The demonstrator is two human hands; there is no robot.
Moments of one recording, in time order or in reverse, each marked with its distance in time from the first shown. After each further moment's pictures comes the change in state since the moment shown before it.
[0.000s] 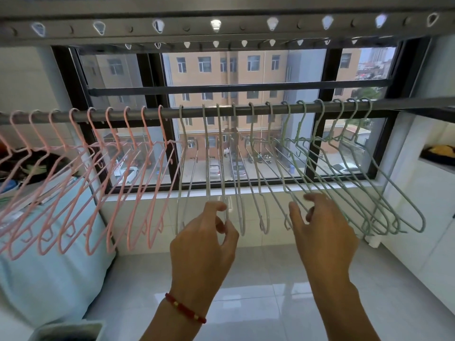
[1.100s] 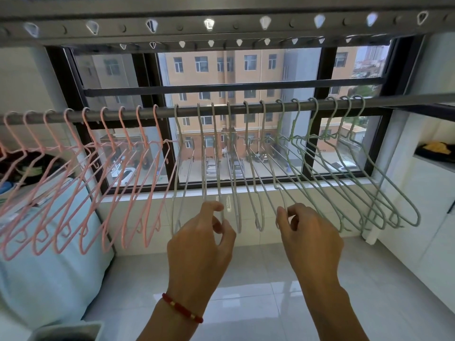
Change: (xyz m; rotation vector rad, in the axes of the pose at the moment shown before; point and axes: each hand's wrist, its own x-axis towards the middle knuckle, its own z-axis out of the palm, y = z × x) left_hand -0.004 0.008 -0.002 0.002 -0.023 -0.004; right_hand -0.012 0.005 0.001 -0.004 -0.107 -0.061
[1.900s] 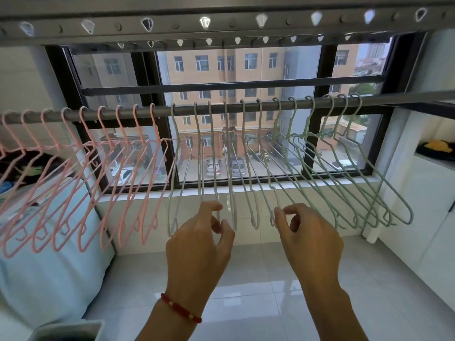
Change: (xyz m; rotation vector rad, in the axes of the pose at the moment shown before) left_hand -0.001 0.000 0.005 -0.007 -0.015 -0.004; right_hand -0.001 0.010 0.001 0.075 -0.005 -0.004
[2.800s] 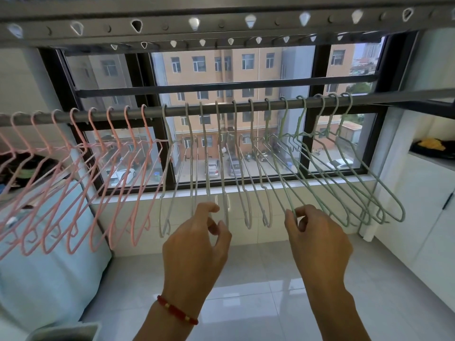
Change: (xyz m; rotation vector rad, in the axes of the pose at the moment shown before) left_hand -0.004 0.013 0.005 -0.013 -0.009 0.004; right_hand 0.004 0.019 -0.012 -0.062 0.057 0.099
